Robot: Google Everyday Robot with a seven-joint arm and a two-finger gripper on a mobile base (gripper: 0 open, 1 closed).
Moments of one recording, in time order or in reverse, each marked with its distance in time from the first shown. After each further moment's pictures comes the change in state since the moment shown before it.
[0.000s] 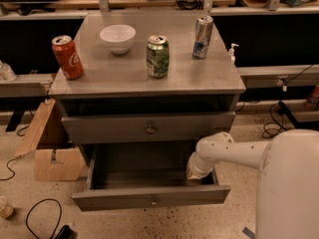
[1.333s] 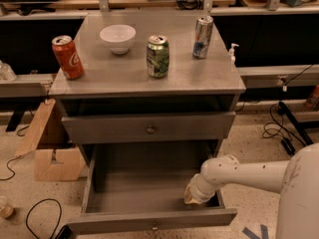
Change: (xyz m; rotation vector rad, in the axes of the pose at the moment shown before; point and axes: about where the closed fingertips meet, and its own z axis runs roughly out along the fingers) arm -0.023 0.094 0.018 -0.088 -0.115 0.085
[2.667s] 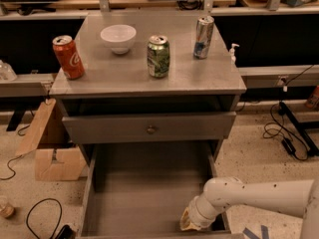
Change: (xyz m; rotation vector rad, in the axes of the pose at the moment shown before) arm -0.028 0.095 0.012 -0.130 -0.112 0.068
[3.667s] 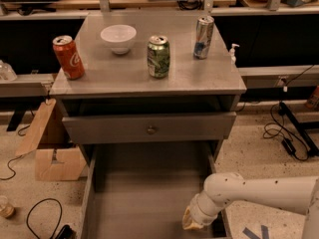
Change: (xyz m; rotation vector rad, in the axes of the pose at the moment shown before) arm -0.001 0.010 -0.012 -0.041 0.022 -0.014
